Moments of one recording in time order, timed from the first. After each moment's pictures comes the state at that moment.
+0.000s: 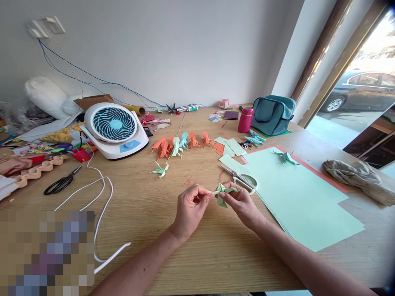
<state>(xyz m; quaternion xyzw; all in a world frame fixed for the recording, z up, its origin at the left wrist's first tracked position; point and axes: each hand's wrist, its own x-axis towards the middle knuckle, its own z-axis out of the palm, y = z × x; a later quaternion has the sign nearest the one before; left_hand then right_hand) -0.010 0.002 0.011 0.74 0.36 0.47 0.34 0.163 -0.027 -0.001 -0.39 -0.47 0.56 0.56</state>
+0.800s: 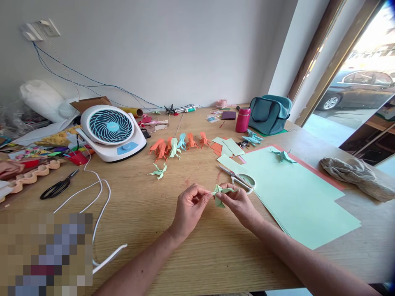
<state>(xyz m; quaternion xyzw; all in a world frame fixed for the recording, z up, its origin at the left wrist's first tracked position) -0.007 0.004 0.013 0.71 0.35 0.45 0.40 0.163 -0.024 -0.006 -0.40 -0.46 0.56 0.57</state>
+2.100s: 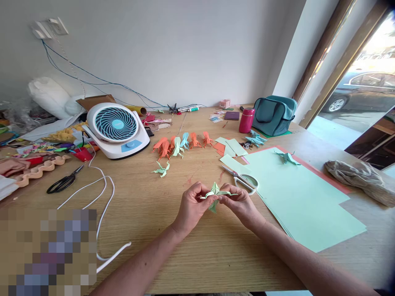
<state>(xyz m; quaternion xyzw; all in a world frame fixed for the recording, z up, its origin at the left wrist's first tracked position) -0.004 0.010 0.008 0.68 0.34 0.47 0.45 0.164 -0.024 -0.007 -0.40 -0.52 0.50 0.56</state>
